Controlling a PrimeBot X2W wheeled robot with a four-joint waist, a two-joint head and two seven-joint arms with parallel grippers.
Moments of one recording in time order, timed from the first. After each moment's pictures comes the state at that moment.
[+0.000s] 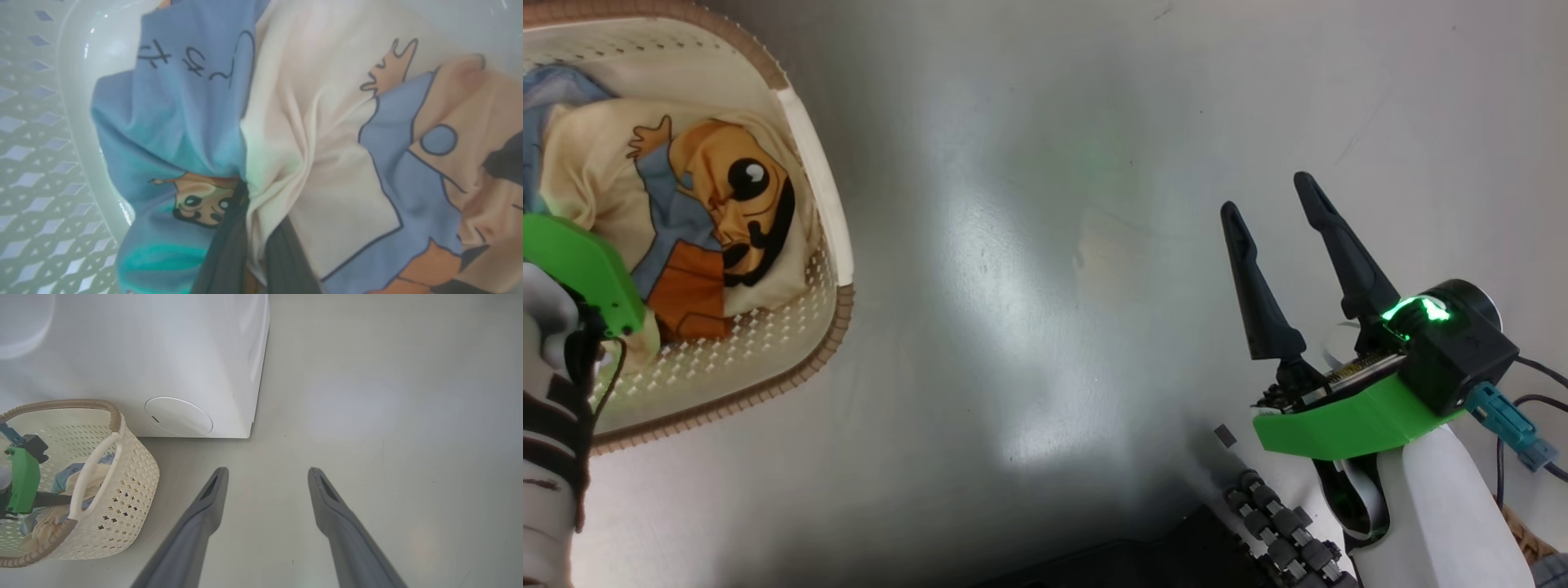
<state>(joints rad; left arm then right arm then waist) -1.08 0.28 -0.12 1.28 -0.24 0.05 0.02 -0.34 -0.05 0.14 -0.04 0.18 0.12 -0.26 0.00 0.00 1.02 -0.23</state>
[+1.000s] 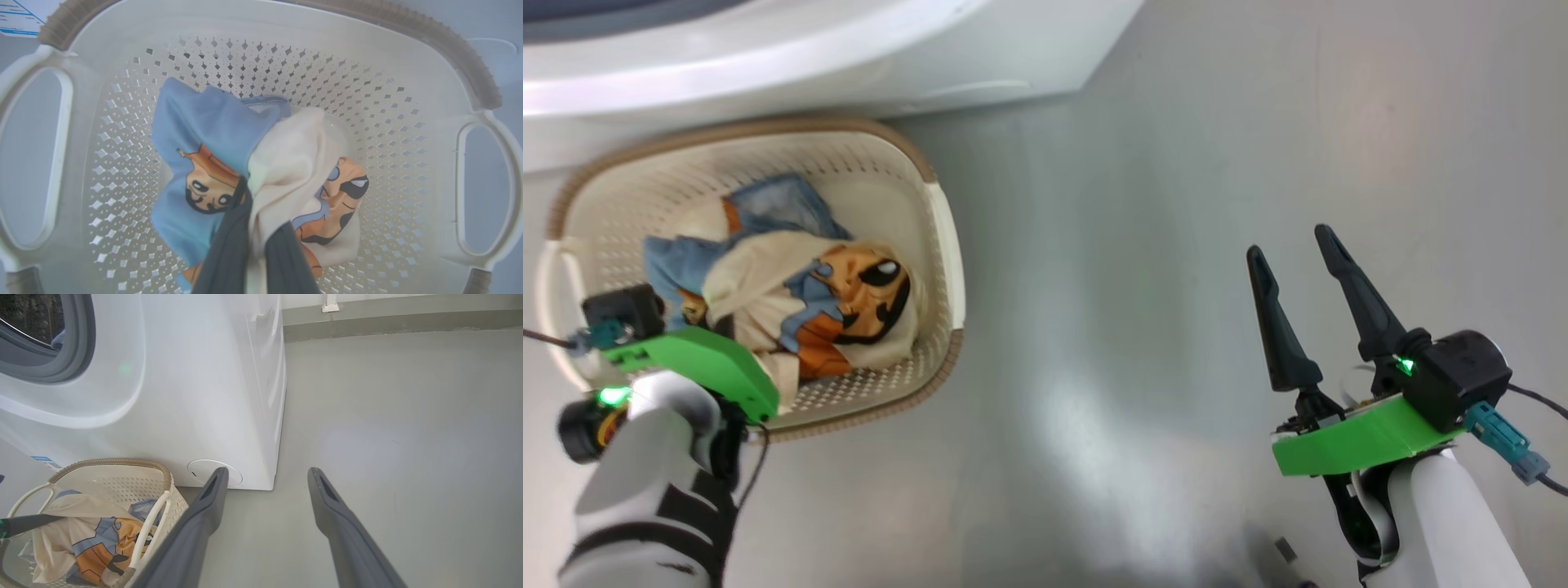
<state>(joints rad) -0.86 0.12 -0.08 1.24 -0.36 0.00 -0.25 -0.28 -0.05 0.08 0.04 0.17 0.12 -0.26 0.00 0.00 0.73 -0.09</state>
